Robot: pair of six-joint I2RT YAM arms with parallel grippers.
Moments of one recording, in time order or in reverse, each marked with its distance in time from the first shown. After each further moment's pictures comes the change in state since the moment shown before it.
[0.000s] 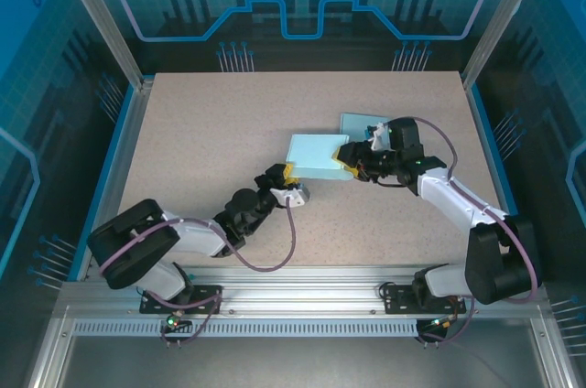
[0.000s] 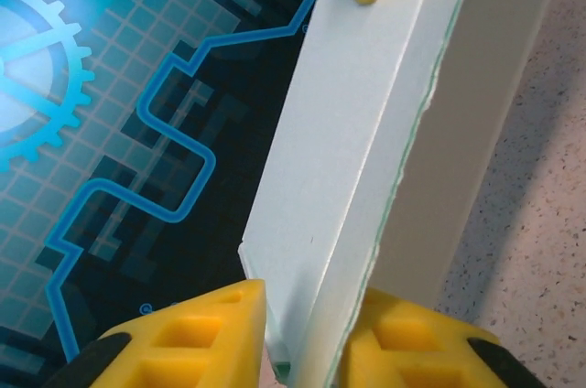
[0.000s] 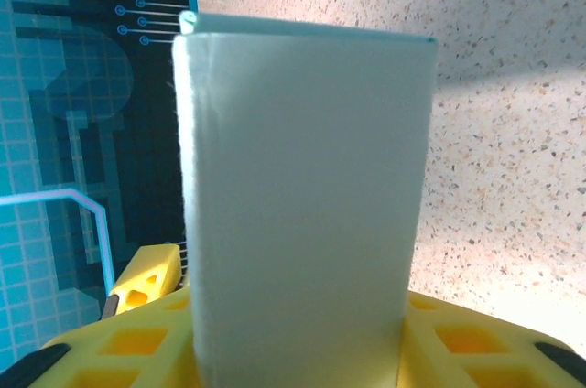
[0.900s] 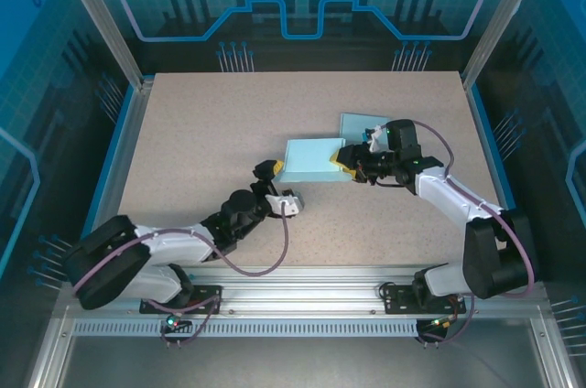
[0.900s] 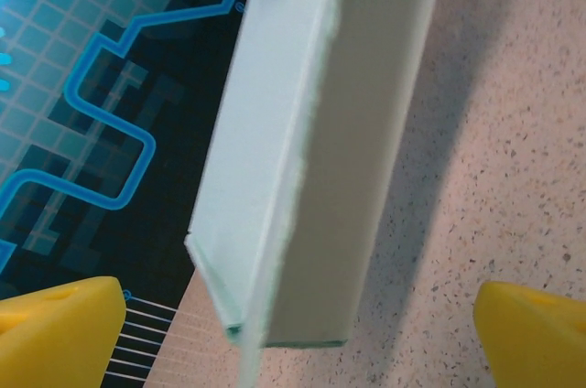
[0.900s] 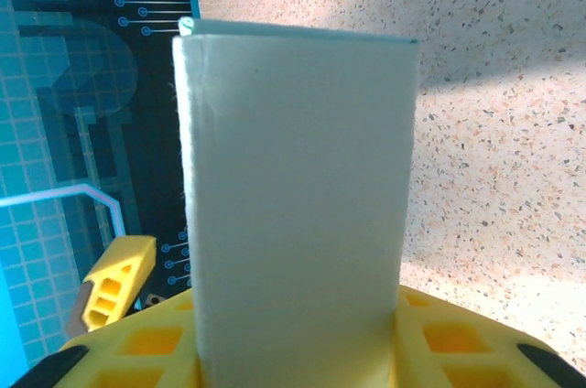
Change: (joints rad) left arm -0.003 -0.122 -0.020 -0.264 0.058 -0.028; right arm 0.000 0.029 -0.008 0.026 -0.044 0.054
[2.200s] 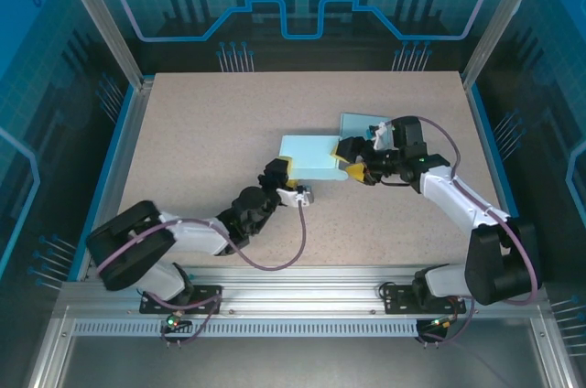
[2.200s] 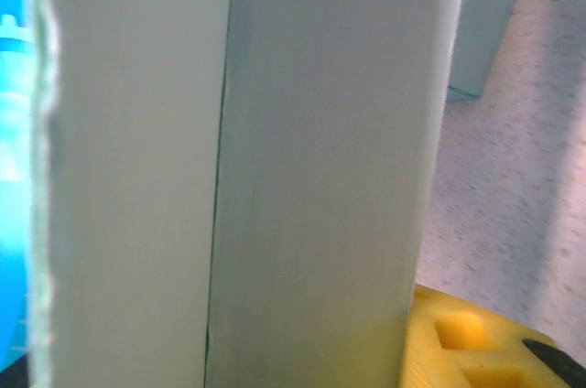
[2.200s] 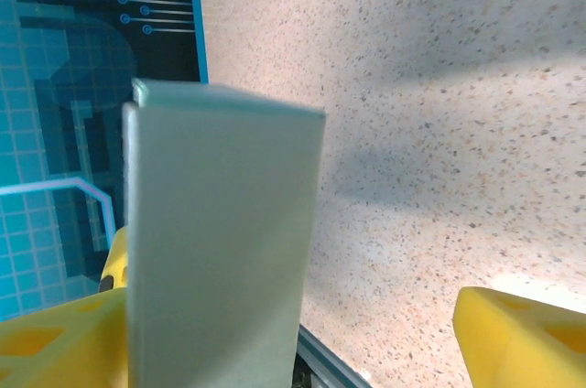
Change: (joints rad) left arm -0.031 0.087 0.077 0.100 -0.183 0.262; right arm -0.033 -0.042 0.031 -0.095 0.007 -0.087
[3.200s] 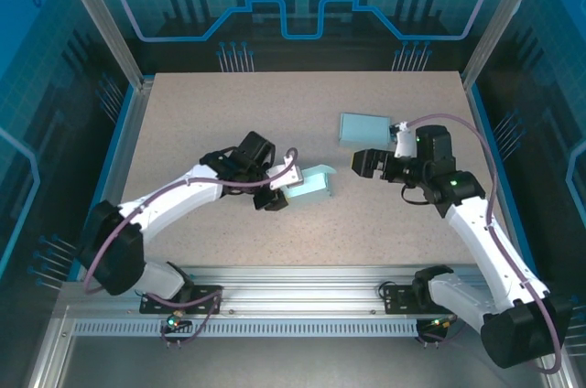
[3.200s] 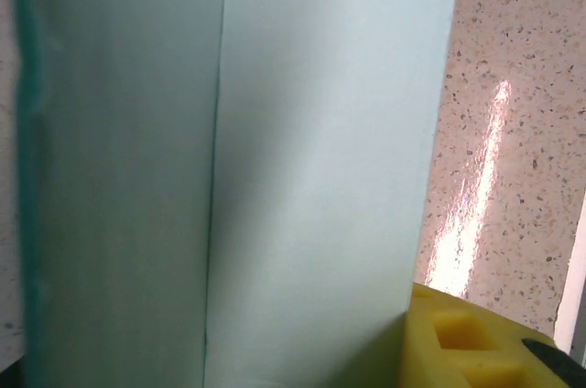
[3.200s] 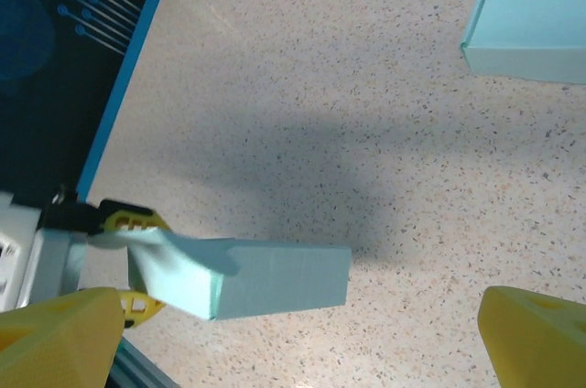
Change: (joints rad) left arm 0.263 0.023 0.626 -1.594 0.746 -0.621; right arm 0.015 -0.348 0.029 -0.291 0.321 -0.443
